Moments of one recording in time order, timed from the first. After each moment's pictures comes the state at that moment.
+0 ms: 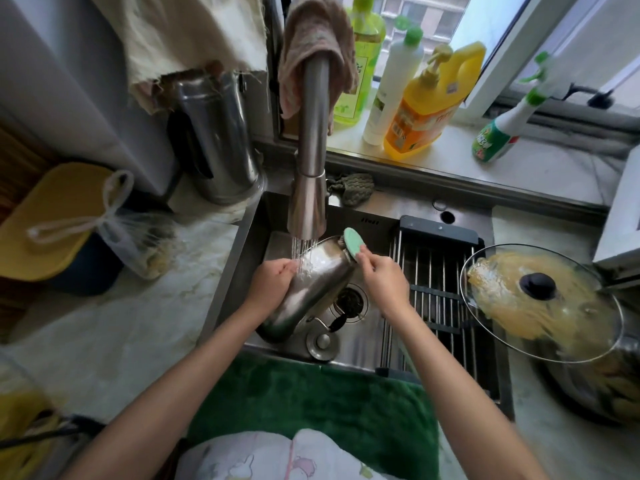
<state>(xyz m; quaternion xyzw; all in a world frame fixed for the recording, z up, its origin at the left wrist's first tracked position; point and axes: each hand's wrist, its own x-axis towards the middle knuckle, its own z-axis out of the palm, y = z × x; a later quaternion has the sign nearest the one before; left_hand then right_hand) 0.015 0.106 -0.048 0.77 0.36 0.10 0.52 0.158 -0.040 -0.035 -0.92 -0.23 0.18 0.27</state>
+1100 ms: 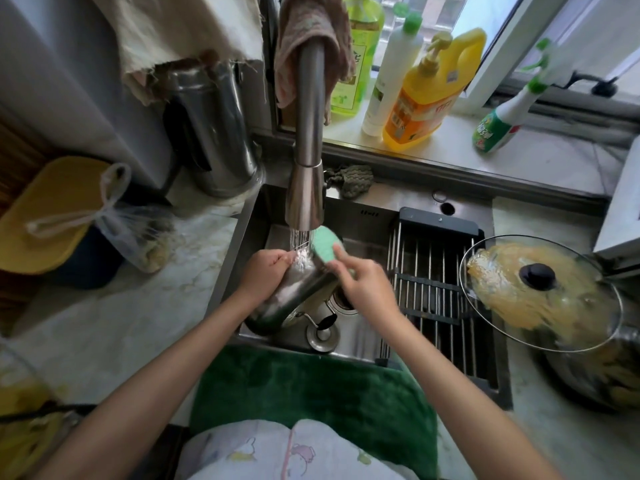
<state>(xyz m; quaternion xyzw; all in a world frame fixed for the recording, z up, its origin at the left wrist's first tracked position) 0.010 0.118 -0.047 0.81 0.33 0.08 0.47 0.123 -0.044 -0.021 -0.87 -0.31 0.21 0.31</state>
